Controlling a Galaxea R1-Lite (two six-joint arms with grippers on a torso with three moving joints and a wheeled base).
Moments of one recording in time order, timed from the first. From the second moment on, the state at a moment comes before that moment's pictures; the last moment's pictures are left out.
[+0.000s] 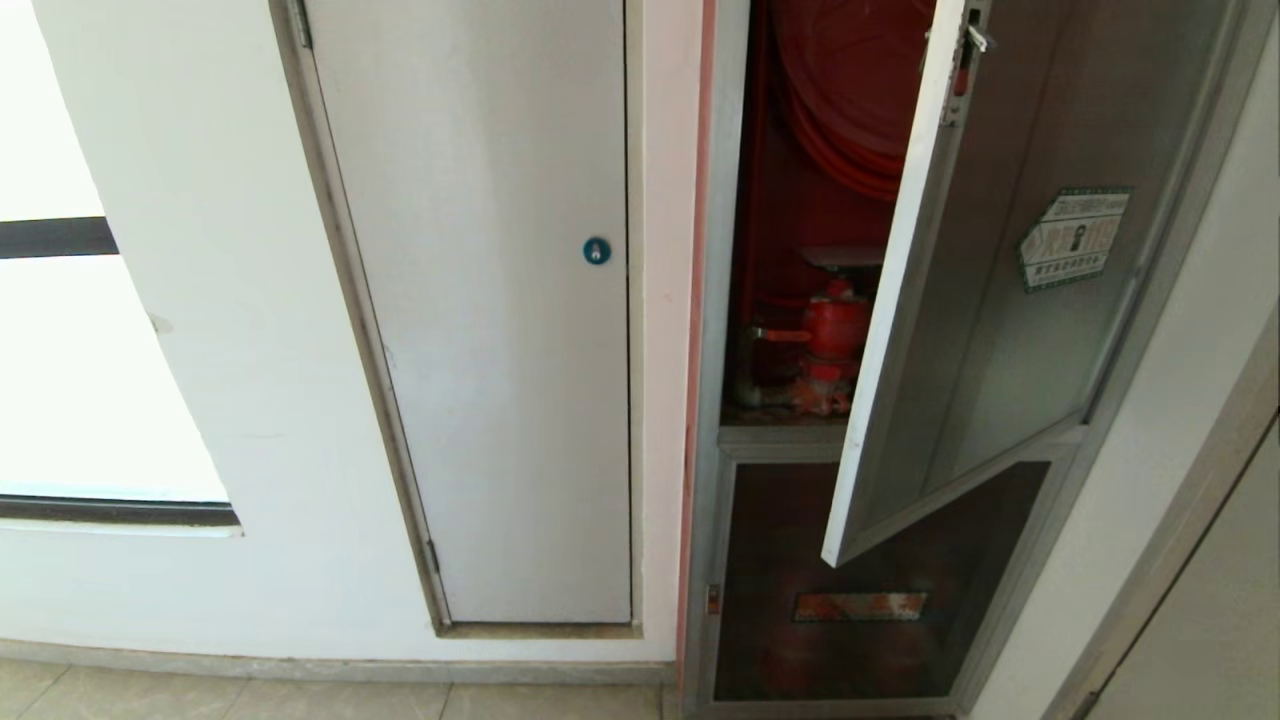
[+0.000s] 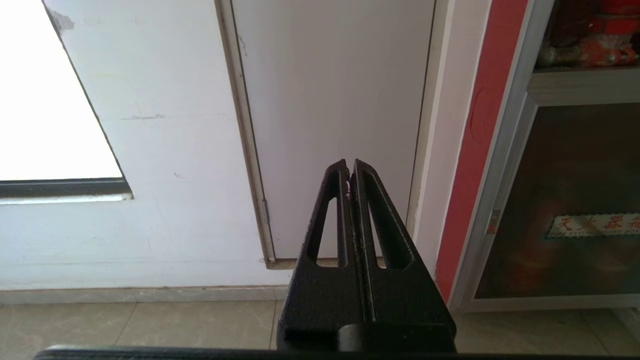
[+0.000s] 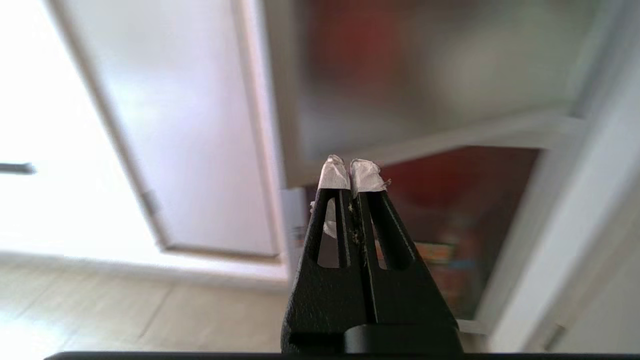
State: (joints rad) left arm -0.01 0.00 0.00 -0.06 -0.02 0.02; right arm 0.01 0.32 -0.38 0.05 0.14 0.07
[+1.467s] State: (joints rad) left arm -0.01 0.00 0.00 -0.06 -0.02 0.02; right arm 0.71 1.81 -1.21 -0.78 -0.63 0.00
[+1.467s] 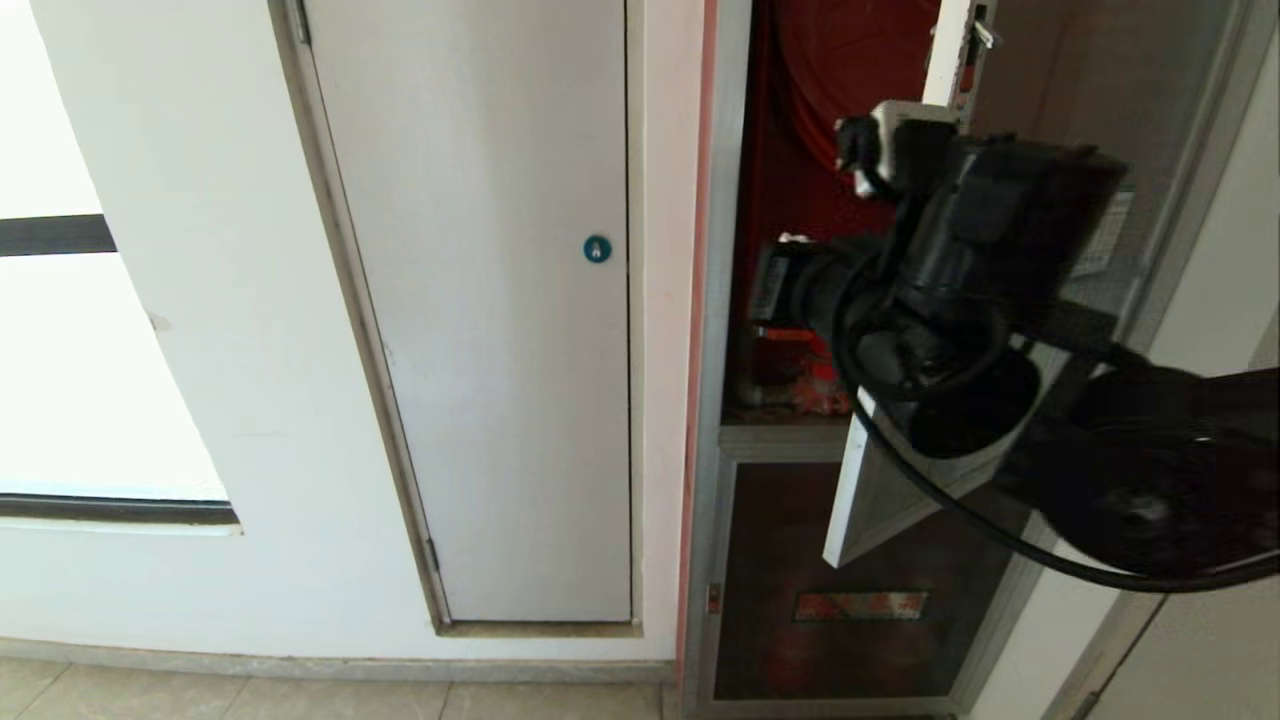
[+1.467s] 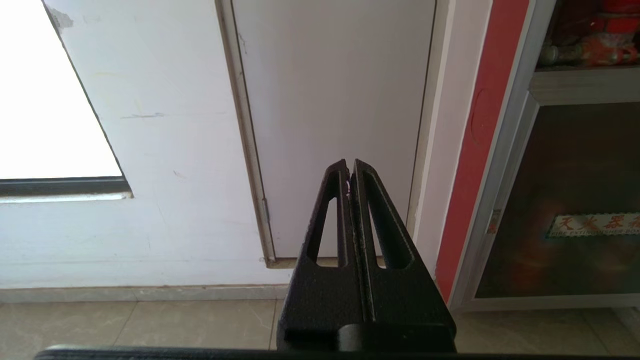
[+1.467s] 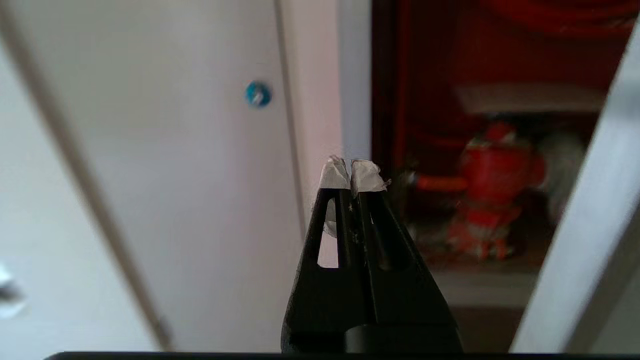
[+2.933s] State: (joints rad) left arm -0.01 0.00 0.00 -0.06 -0.02 0.02; right arm 0.60 2.06 -1.37 -1.37 -0.86 -0.29
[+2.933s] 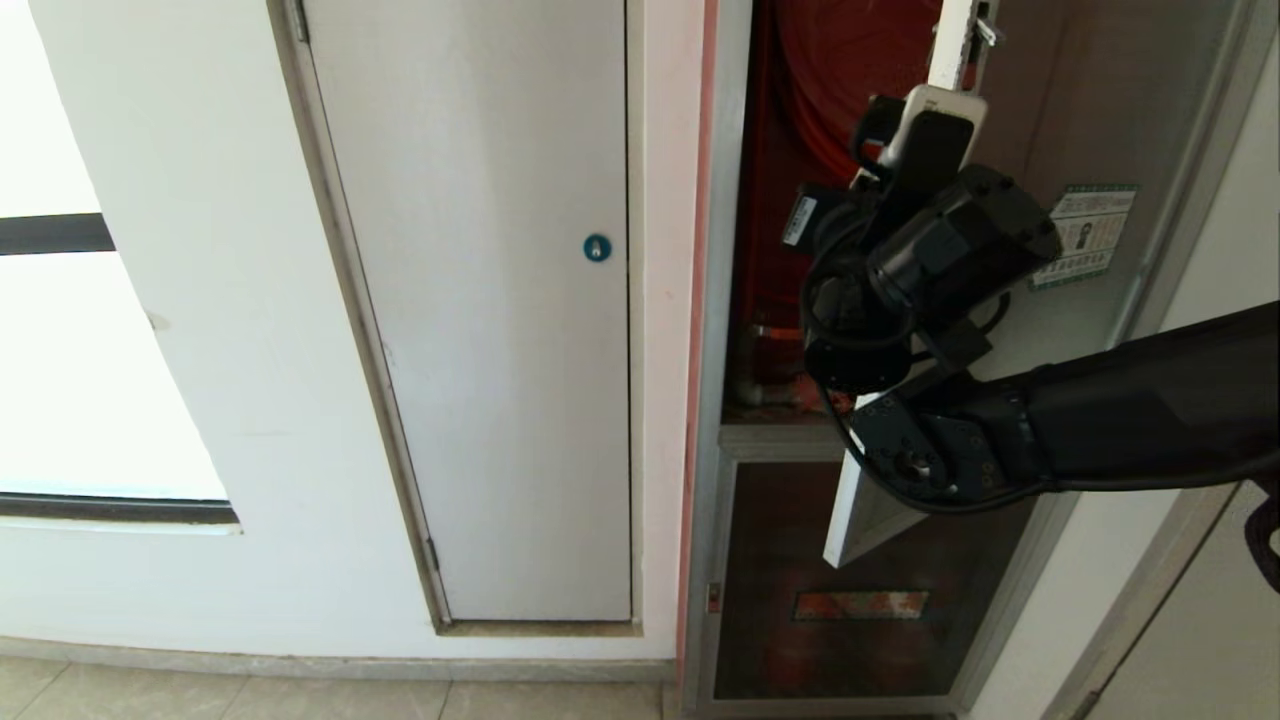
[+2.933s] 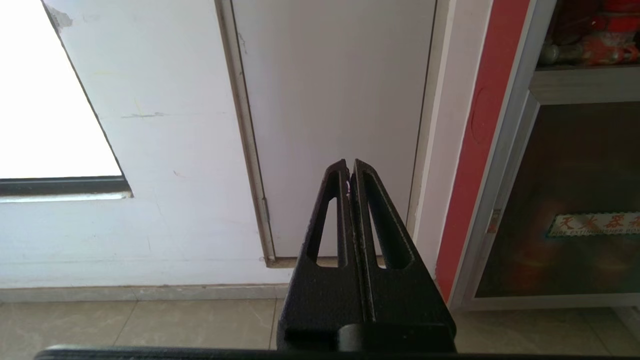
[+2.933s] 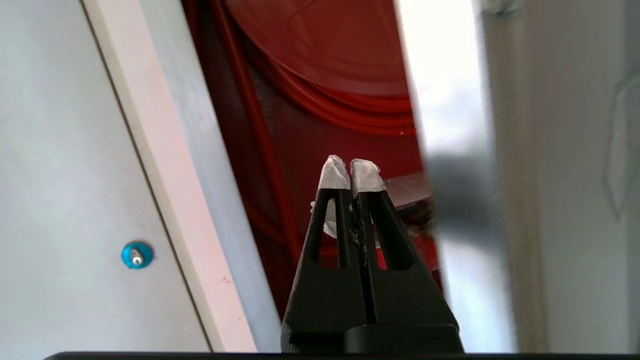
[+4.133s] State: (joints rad) left arm -0.01 0.00 0.00 -0.06 -0.02 0.02; right arm 0.57 1.68 -0.94 -1.38 -0.88 -0.29
